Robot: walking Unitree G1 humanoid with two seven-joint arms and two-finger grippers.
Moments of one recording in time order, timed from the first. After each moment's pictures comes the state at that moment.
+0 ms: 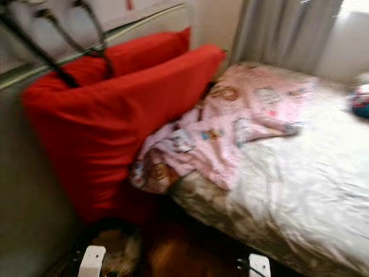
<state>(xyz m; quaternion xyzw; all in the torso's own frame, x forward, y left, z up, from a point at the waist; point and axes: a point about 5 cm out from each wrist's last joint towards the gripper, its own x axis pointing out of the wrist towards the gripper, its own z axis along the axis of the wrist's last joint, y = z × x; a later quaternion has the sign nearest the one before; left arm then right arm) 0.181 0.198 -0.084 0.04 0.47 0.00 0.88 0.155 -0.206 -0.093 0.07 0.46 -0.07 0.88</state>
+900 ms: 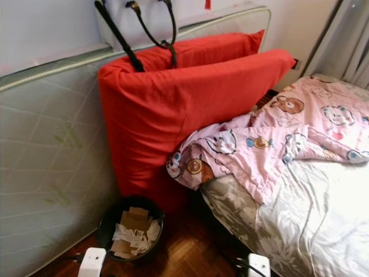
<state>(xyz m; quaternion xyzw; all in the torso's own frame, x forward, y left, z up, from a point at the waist) 0.180 0.204 -0.083 0.05 0.47 0.01 0.88 0.155 -0.195 -0.095 0.09 0.46 -0.07 0.88</state>
